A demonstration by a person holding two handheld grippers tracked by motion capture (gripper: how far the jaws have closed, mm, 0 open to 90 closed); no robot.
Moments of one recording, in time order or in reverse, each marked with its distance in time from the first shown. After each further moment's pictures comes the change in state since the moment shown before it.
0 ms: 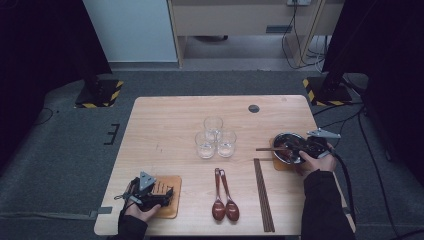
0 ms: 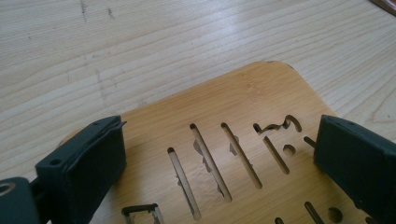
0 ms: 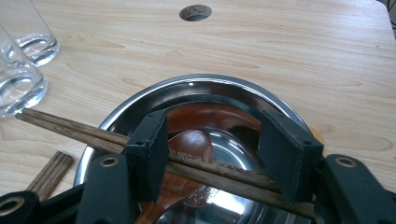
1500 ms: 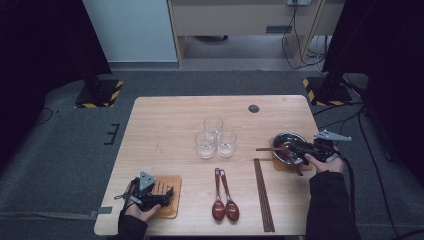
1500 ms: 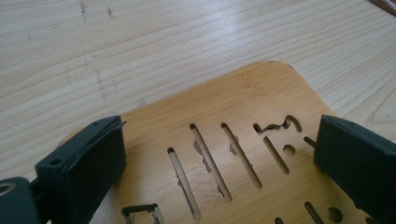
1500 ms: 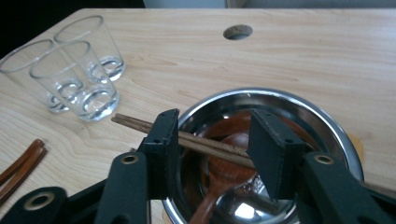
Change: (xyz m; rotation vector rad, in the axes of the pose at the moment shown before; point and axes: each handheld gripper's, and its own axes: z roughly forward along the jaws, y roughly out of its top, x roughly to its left) left arm 0.000 0.000 0.000 0.000 0.000 0.000; right arm 0.009 0.003 -0.033 -0.045 0.154 0.041
